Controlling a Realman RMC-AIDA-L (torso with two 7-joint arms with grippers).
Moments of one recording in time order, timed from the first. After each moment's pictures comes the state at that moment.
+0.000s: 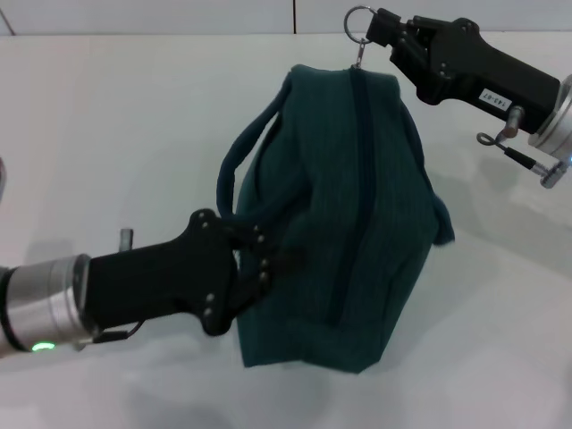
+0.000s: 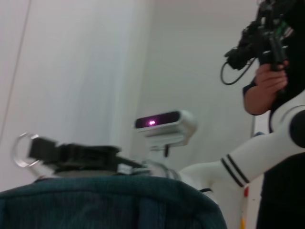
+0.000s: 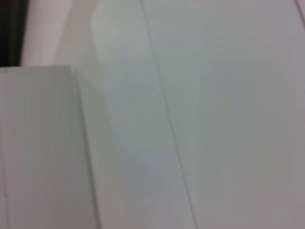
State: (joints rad) left arm -0.45 -2.07 0.89 0.29 1.63 1.87 -0.90; right arm 0.71 2.03 -1.24 -0.24 -0.92 -1.47 1.00
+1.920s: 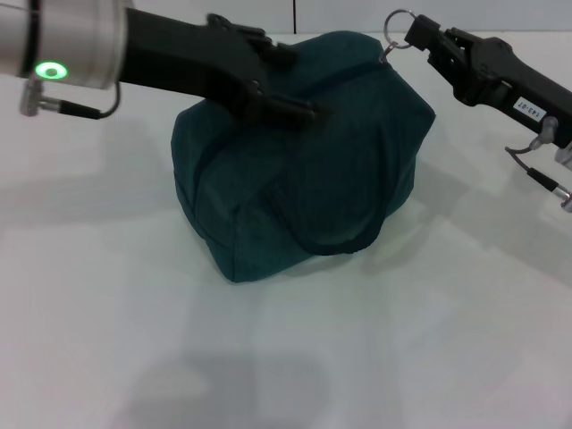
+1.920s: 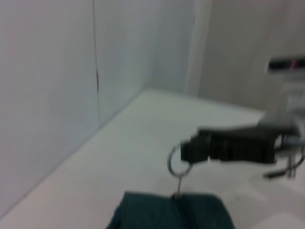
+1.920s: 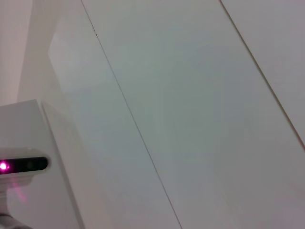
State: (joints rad) left arm -0.54 -2.09 1.15 1.52 2.03 1.56 -2.15; right arm 0.64 2.03 -1.26 -0.23 -0.84 -1.49 1.12
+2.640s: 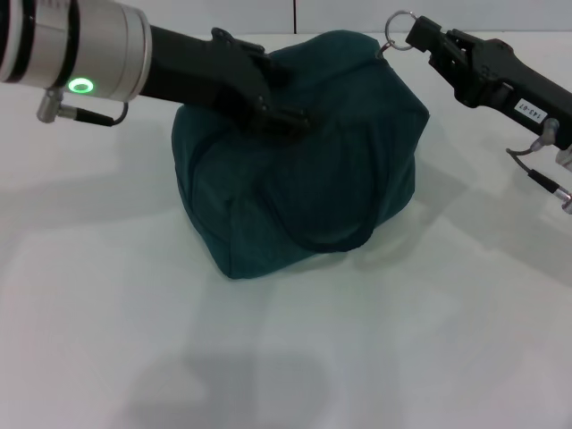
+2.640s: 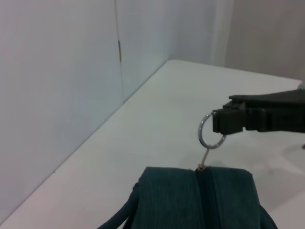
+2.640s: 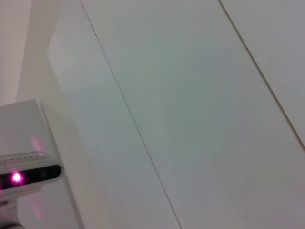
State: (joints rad) left arm -0.52 -2.09 1.25 1.53 2.13 1.46 -2.15; right arm 0.63 2.03 -1.26 -0.23 -0.84 -1.49 1.12
